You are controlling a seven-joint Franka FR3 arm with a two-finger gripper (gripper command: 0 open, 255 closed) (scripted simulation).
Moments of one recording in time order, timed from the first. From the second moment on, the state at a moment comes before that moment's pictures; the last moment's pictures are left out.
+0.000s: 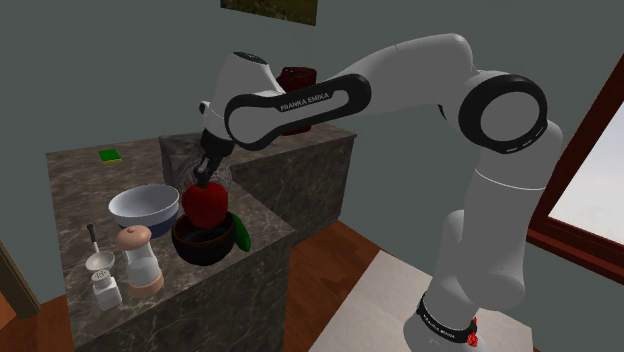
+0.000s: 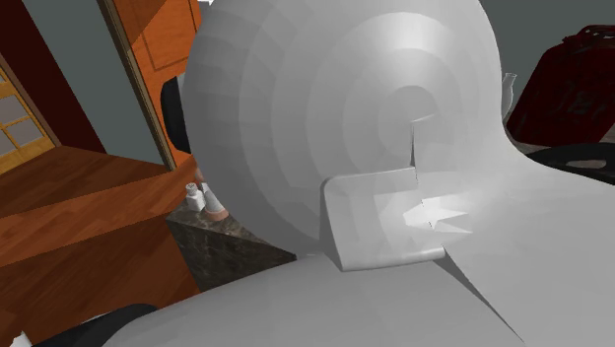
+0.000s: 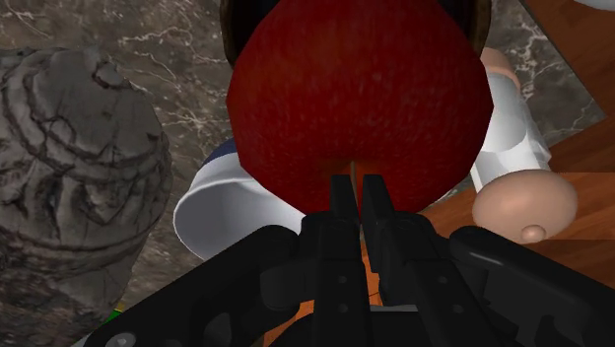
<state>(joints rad) 0.38 0.07 0.01 -1.89 0.03 2.38 -0.19</state>
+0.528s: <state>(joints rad) 0.38 0.06 0.01 -1.89 0.03 2.37 -0.19</state>
